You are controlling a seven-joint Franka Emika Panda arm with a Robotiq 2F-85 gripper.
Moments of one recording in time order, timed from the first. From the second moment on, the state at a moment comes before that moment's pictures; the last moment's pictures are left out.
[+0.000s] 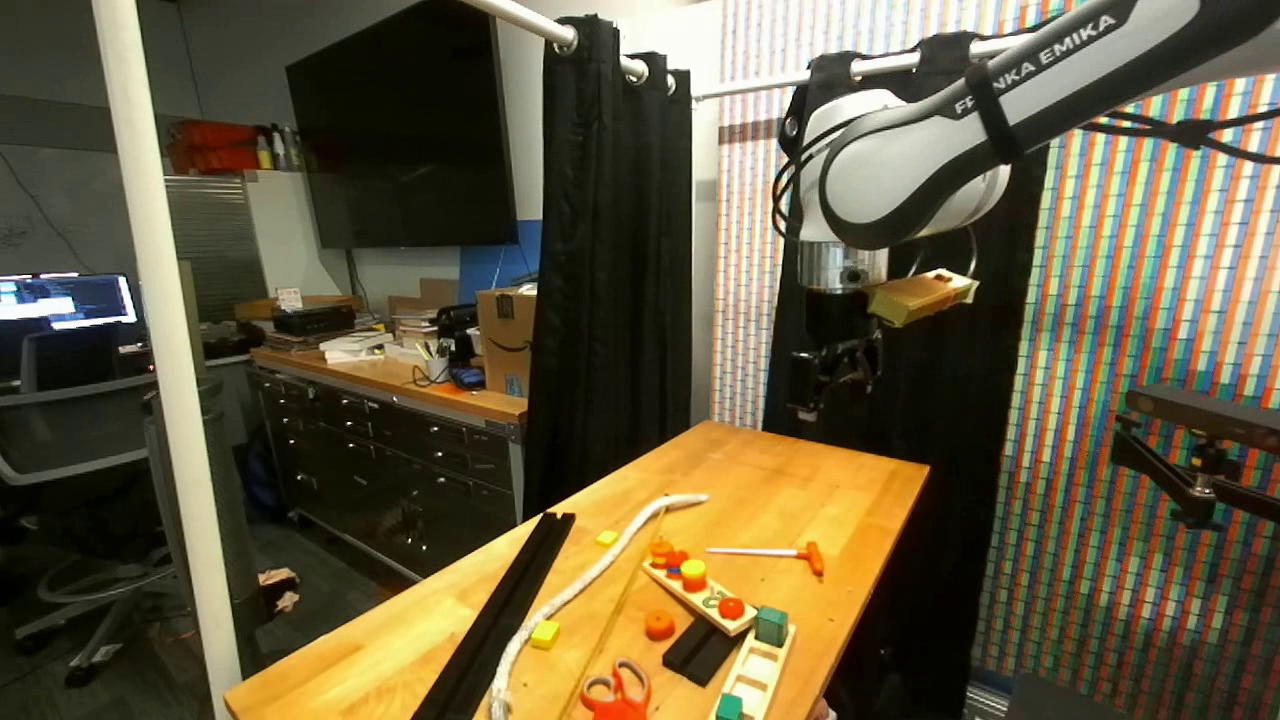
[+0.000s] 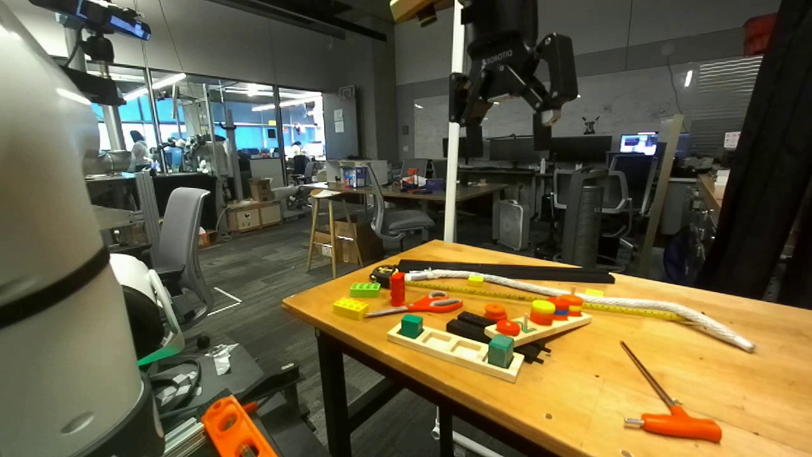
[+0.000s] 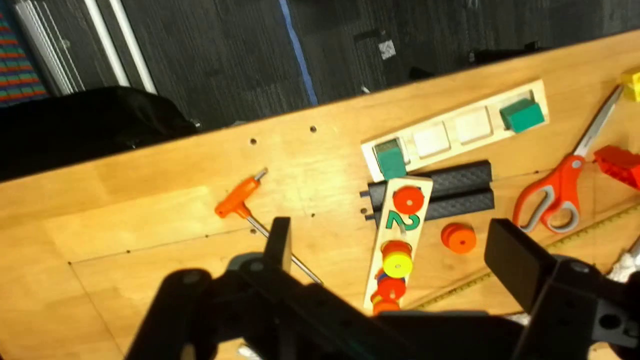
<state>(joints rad) -0.09 -0.46 -0.07 -2.46 -0.14 2.04 -0.01</state>
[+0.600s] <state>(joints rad) -0.04 -0.07 -0.04 -2.26 -0.02 2.28 0.05</state>
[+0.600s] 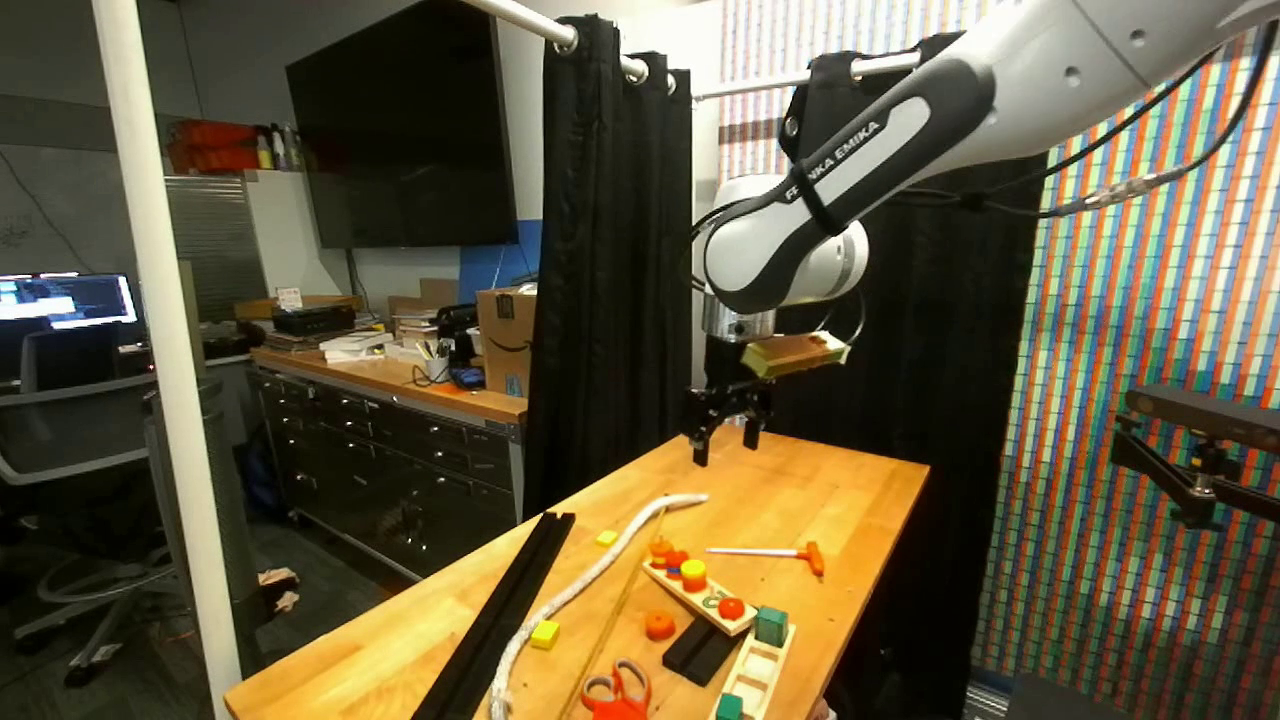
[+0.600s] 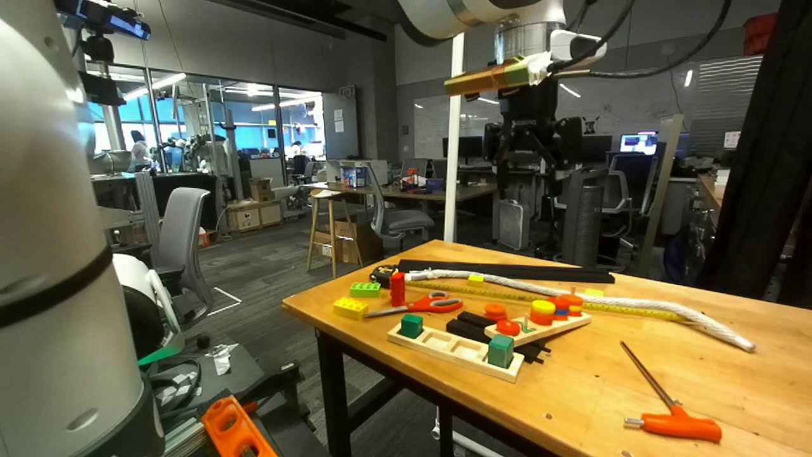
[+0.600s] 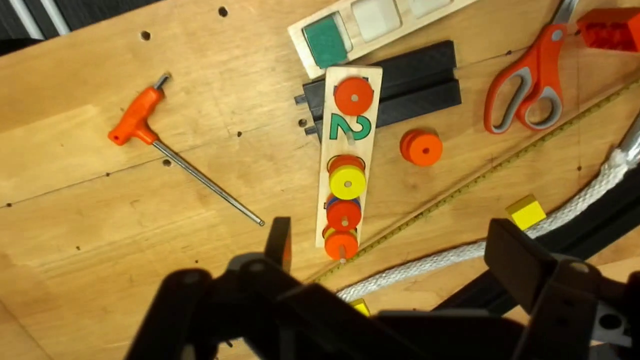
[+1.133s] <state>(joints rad) -0.04 0.24 -0.04 -2.01 -0.01 2.26 0.12</state>
